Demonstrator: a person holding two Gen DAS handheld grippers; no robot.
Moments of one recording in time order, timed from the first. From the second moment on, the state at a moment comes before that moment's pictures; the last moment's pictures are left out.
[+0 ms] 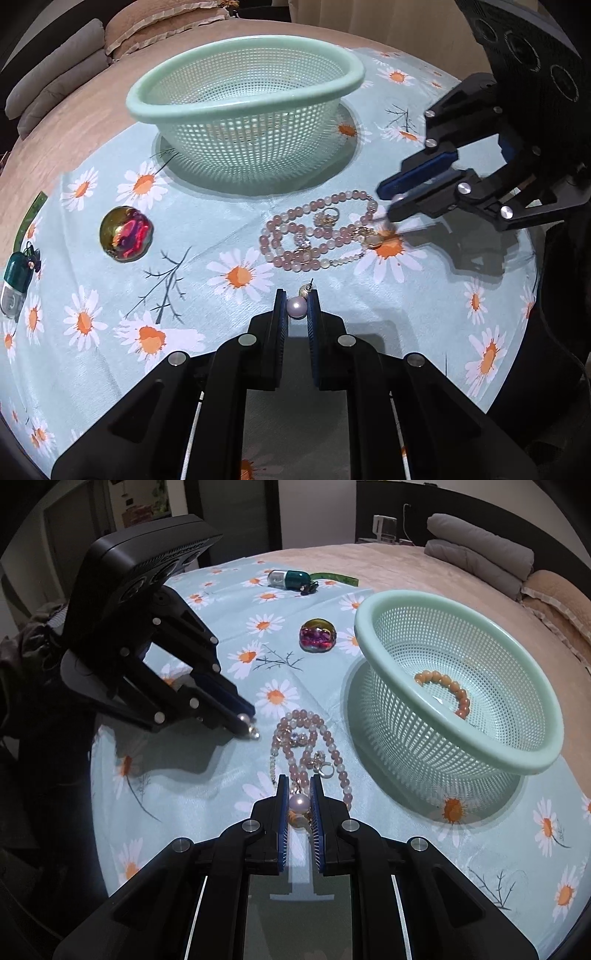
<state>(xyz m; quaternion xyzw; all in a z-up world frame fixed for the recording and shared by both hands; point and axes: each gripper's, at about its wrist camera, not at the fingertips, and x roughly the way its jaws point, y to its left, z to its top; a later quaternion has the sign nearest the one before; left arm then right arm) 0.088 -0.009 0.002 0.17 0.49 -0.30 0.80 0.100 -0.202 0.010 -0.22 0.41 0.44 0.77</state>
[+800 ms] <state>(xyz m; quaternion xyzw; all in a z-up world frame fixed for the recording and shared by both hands) 0.129 -0.002 0.105 0.11 0.40 -0.24 0.88 0.084 -0.240 0.083 -0.18 0.34 0.41 0.82</state>
